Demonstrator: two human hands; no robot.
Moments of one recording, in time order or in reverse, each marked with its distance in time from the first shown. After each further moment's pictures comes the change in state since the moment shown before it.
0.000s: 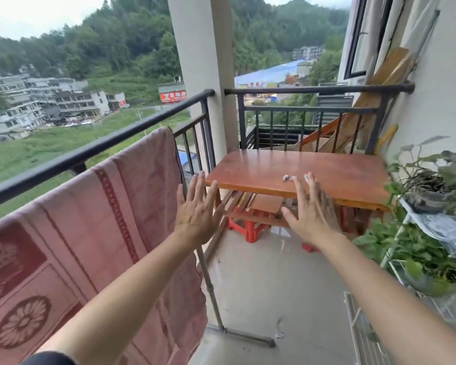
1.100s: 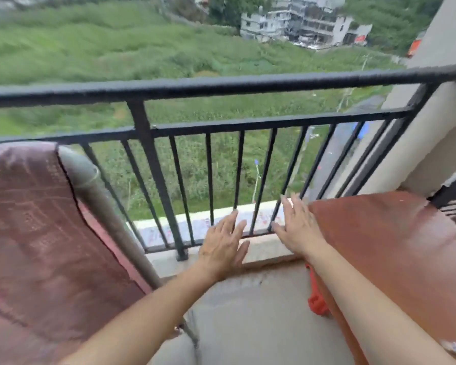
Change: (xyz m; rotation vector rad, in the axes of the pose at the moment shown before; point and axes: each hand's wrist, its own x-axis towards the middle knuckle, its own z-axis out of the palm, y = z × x) left_hand 0.260 -0.064 0.297 -0.055 -0.103 -0.753; right_hand 0.504 -0.137 0.346 0.157 -0.574 -0.954
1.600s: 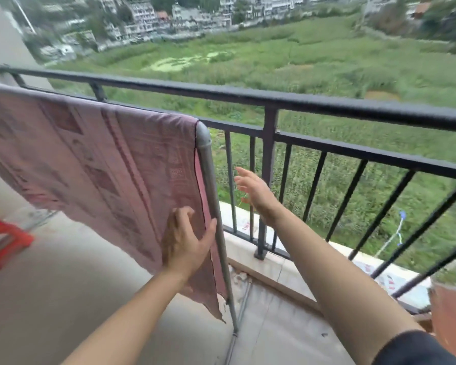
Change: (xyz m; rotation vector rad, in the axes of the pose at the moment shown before) left_hand -0.143 0.026 -0.124 0.171 0.719 -0.982; right_hand 0.006 -0.230 -0.058 1.139 -0.737 -0.517
